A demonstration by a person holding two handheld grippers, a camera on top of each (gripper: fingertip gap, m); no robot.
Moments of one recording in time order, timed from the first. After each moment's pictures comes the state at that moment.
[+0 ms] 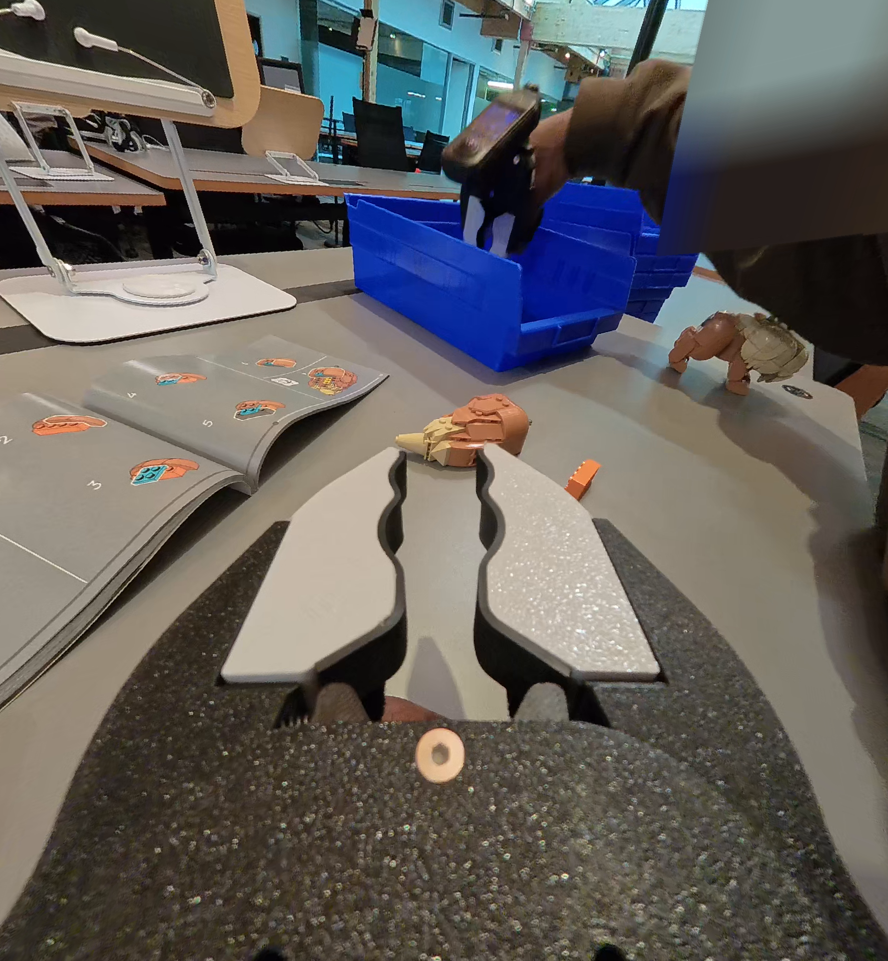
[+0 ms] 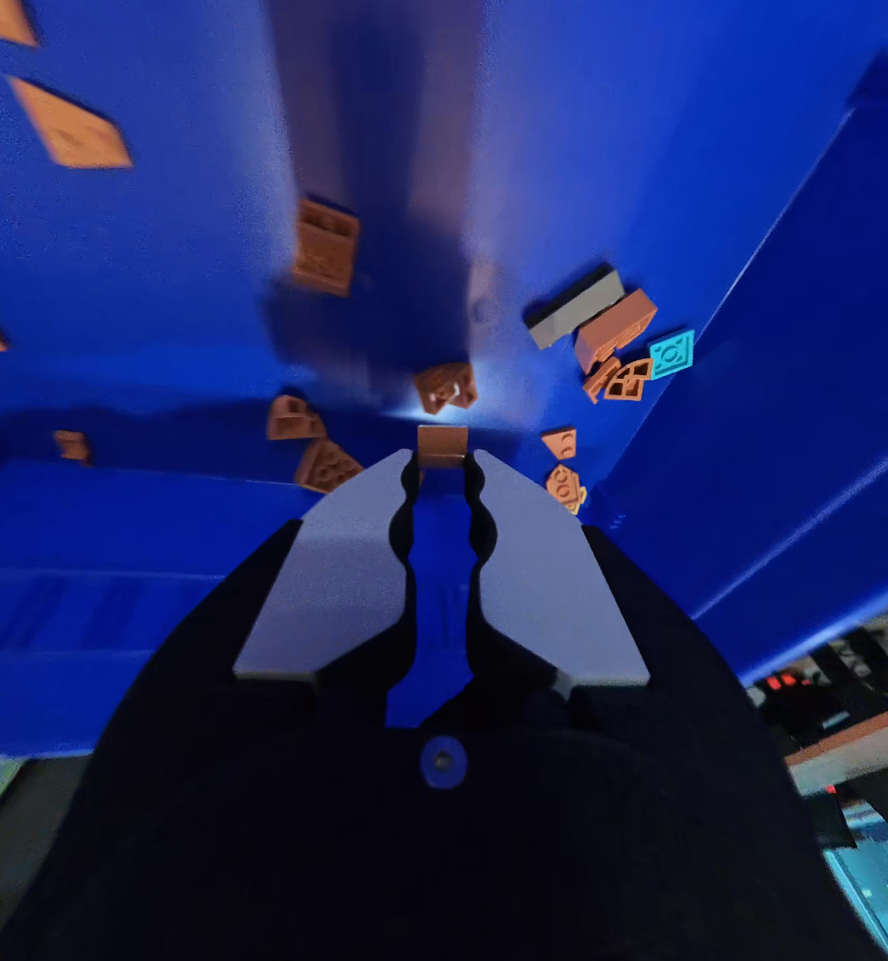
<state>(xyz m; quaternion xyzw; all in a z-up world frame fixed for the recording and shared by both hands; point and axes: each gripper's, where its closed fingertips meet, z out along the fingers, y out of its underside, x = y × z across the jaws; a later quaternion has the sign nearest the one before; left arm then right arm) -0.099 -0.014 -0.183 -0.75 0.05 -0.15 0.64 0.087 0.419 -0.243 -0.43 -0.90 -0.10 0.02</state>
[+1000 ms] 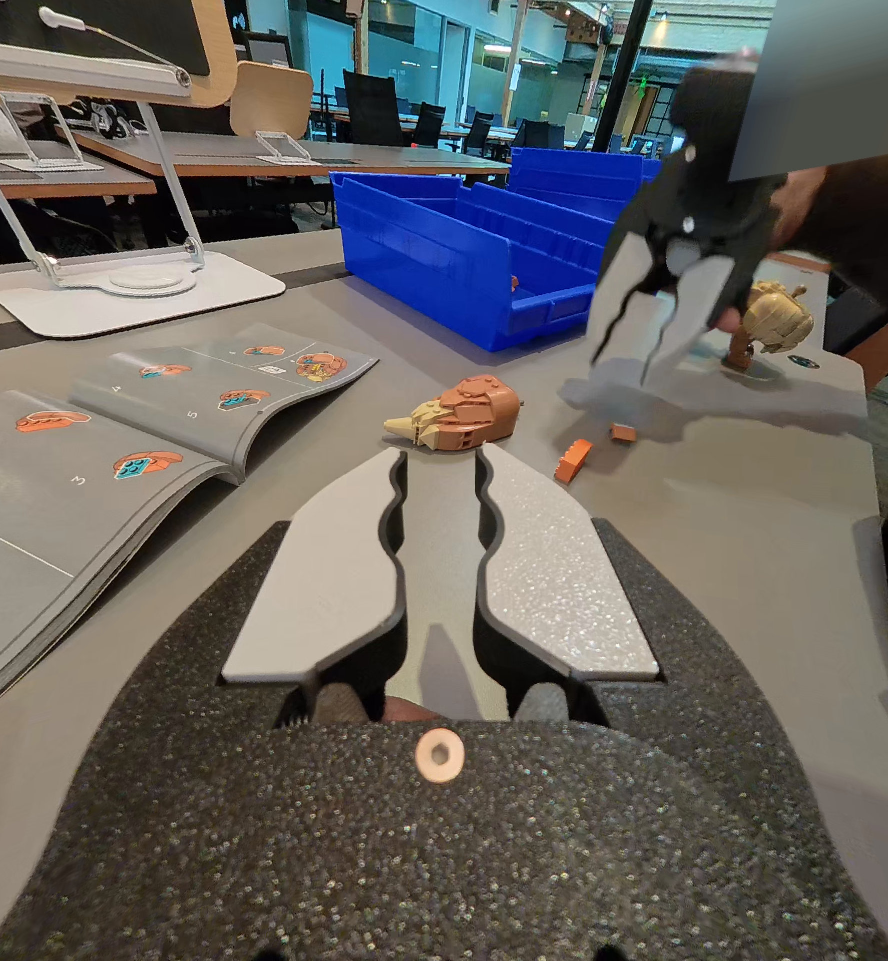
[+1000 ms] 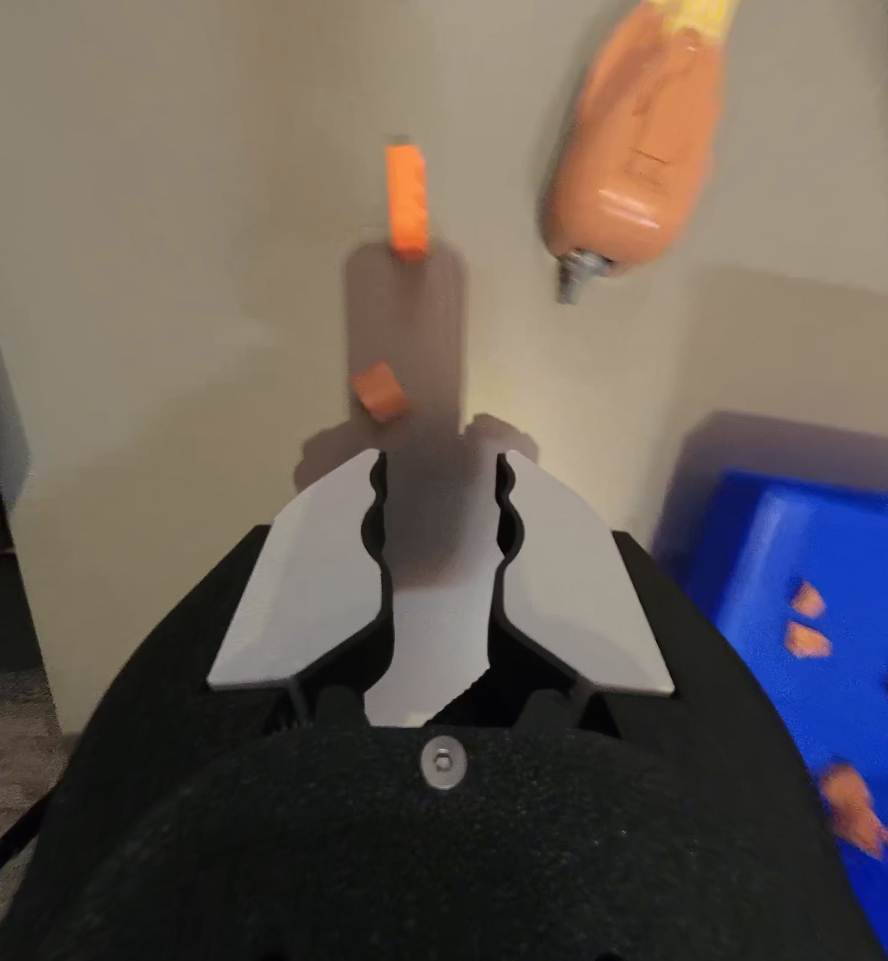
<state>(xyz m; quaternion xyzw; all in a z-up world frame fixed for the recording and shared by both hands) -0.090 -0.019 -0.187 -0.76 0.07 -0.14 0.63 0.096 0.103 -0.241 -0.45 -0.87 0.16 0.08</state>
